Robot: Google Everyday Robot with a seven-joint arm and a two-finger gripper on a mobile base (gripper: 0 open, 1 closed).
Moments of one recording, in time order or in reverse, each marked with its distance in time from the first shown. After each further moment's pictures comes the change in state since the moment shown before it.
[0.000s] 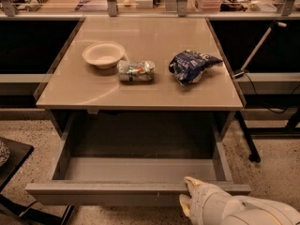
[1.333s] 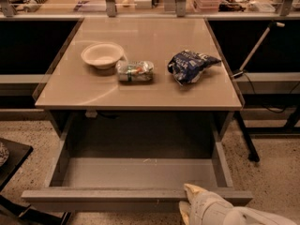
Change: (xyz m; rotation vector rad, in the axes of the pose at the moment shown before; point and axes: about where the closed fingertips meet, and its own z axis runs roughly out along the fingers) arm -0.004 0.013 -0.009 0.021 0.006 -0.058
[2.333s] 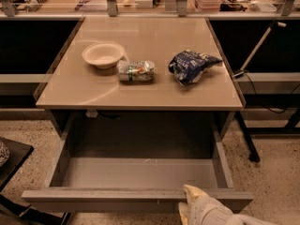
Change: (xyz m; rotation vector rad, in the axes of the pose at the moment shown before) arm 0.001 0.013 0.002 -0.002 -0.005 0.007
